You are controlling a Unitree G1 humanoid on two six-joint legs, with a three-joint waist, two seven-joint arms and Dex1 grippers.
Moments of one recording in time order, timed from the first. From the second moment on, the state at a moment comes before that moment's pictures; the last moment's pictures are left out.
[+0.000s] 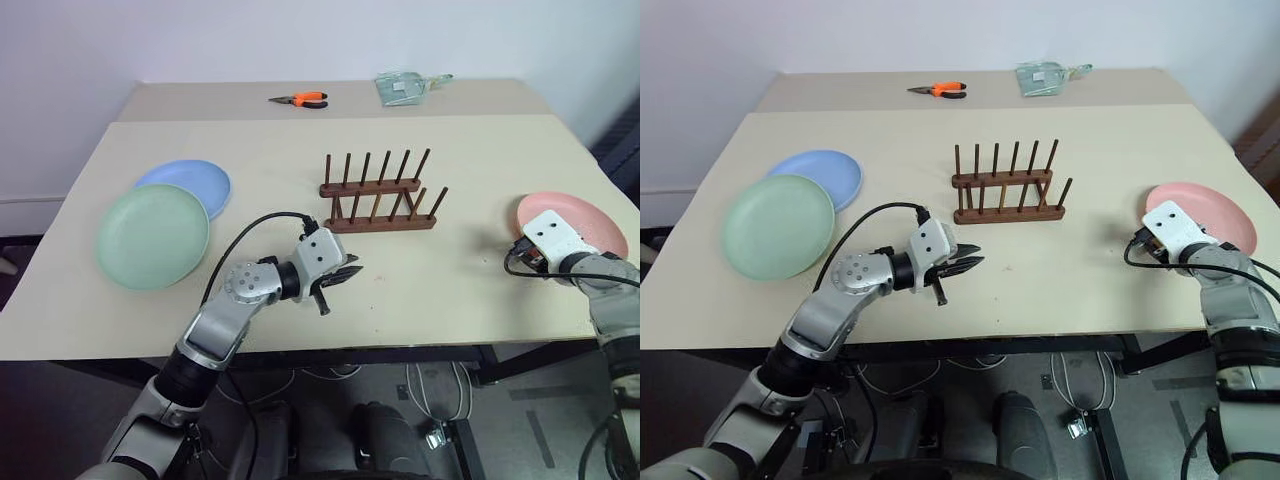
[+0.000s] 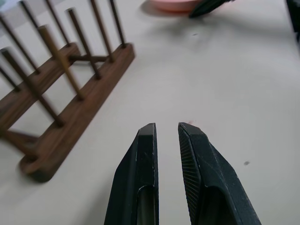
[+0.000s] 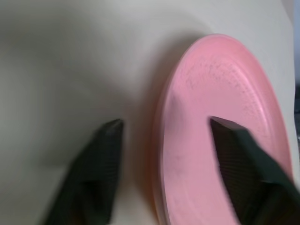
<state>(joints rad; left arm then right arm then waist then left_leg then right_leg) -0.43 0.34 -0.33 -0.20 -0.08 0.43 -0.73 -0.46 -0.85 -0.01 0.63 -0.17 0.16 0.45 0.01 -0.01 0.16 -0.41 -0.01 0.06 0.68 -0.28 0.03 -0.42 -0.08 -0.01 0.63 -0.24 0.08</state>
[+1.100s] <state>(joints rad) -0.40 0.38 -0.24 -0.21 -0.16 0.43 -0.72 -0.80 -0.63 -0.39 0.10 0.99 0.95 0.55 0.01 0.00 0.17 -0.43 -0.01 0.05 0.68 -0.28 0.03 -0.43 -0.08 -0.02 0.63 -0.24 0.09</state>
